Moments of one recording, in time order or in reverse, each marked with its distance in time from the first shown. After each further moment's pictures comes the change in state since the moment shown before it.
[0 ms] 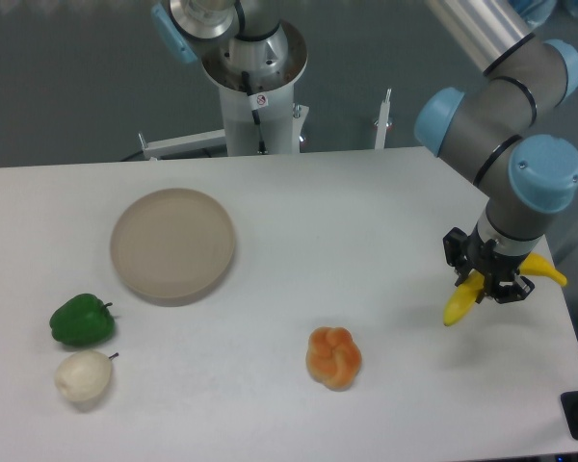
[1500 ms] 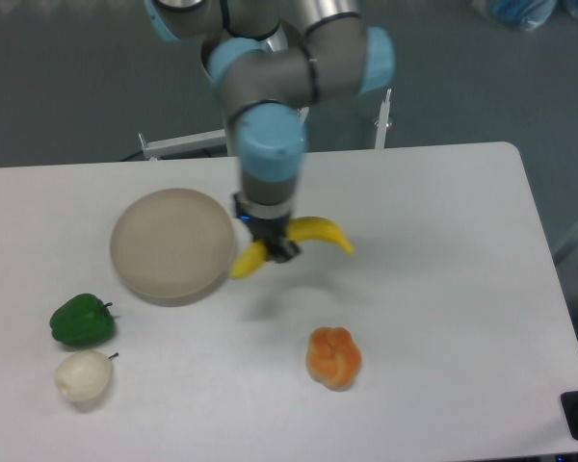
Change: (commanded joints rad) arm -0.553 0.327 -0.497 0.015 -0.011 -0.408
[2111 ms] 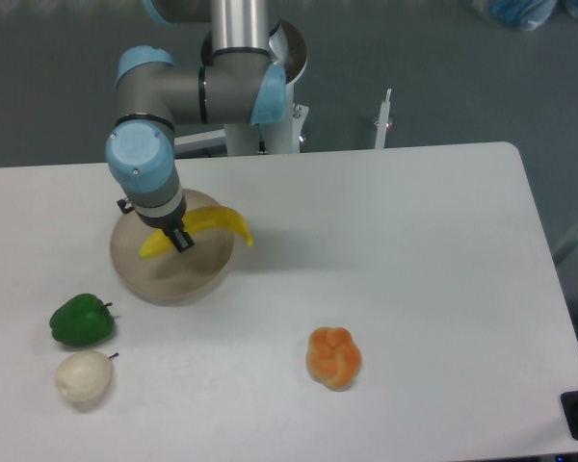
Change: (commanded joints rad) arm -0.128 -0.045 -0.067 0.023 -0.026 -0.056
